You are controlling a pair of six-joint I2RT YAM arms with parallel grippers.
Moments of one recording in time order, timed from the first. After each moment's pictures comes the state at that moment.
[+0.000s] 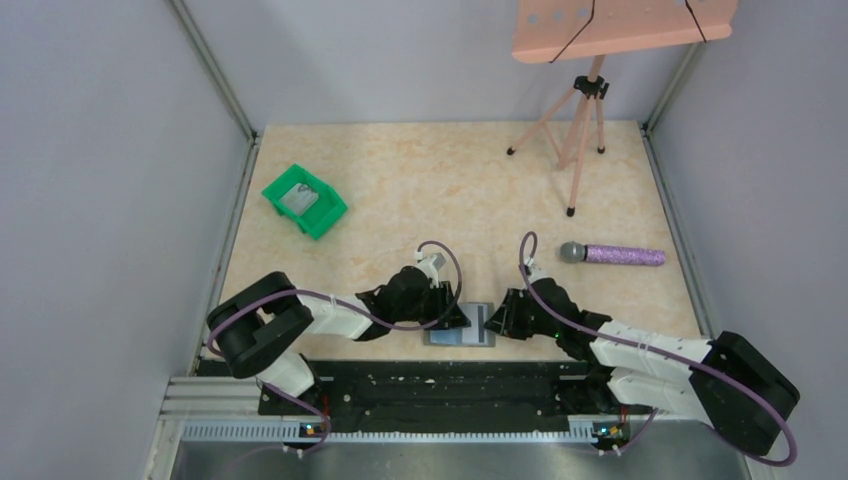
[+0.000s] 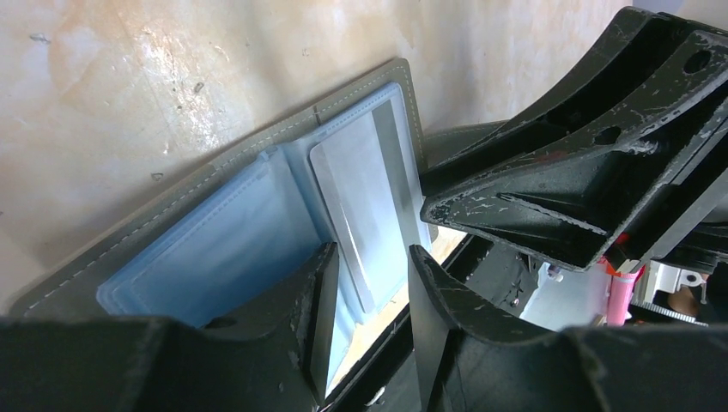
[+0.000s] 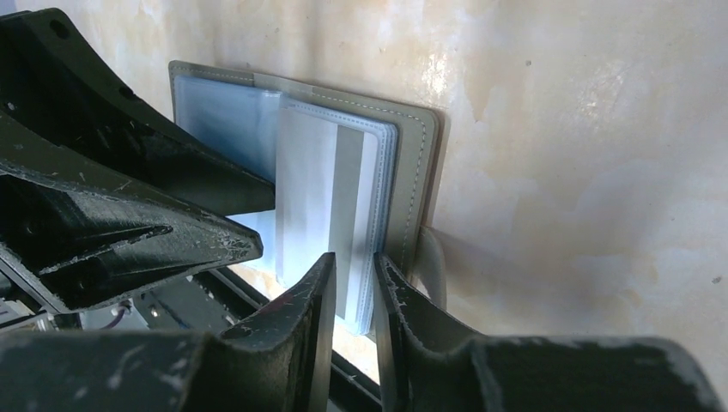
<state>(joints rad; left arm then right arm) -0.93 1.55 0.48 0.48 0.25 -0.94 0.78 1.02 0.19 0.15 -0.13 0.90</state>
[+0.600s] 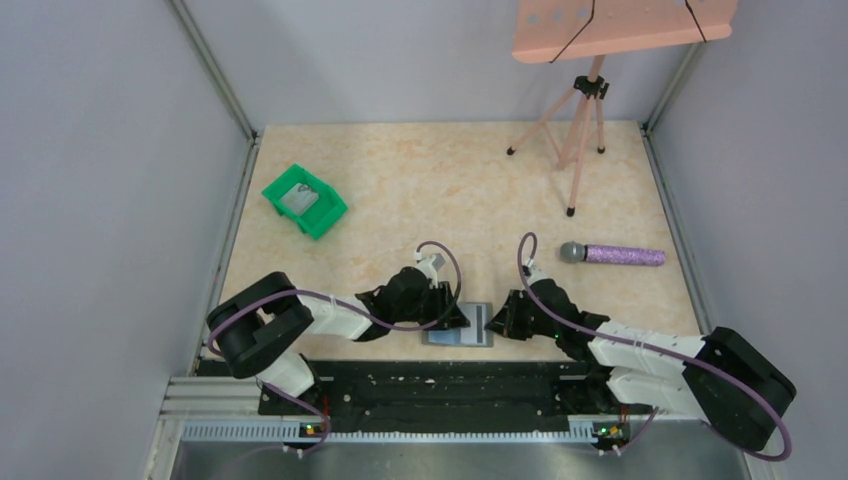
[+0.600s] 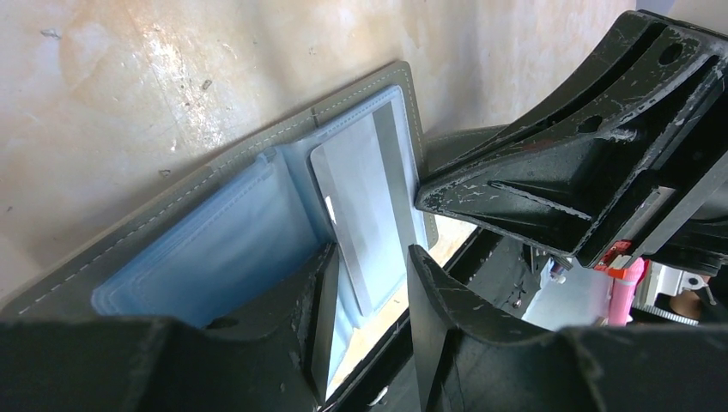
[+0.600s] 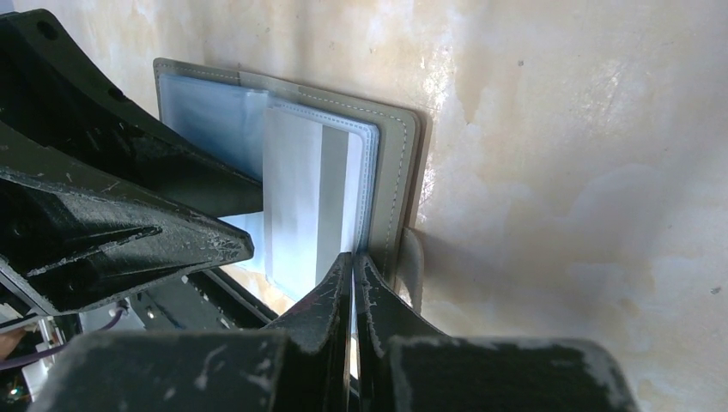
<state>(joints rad) -0.93 1.55 0.48 0.48 0.25 -0.94 0.77 1.06 0.18 0.20 -0.14 0.90</state>
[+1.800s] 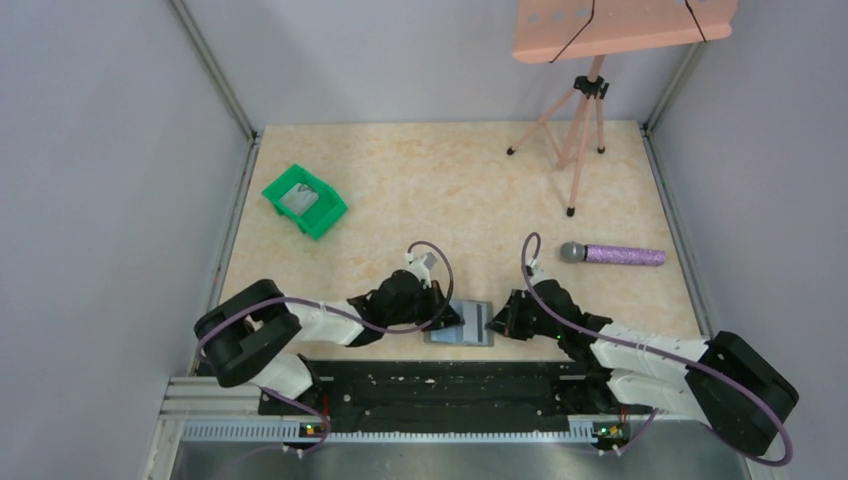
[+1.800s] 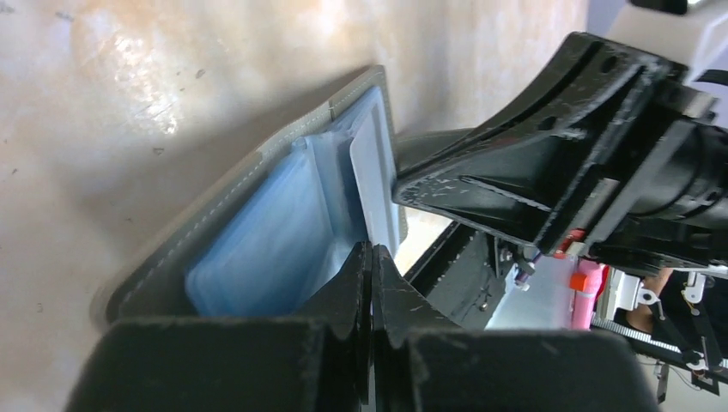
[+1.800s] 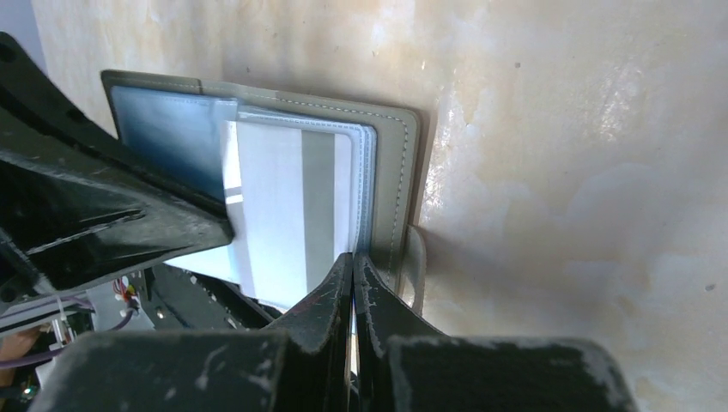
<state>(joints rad) -0.93 1.50 0.42 0.54 0.23 -1.02 0.75 1.04 0.16 0.23 -0.14 0.91</state>
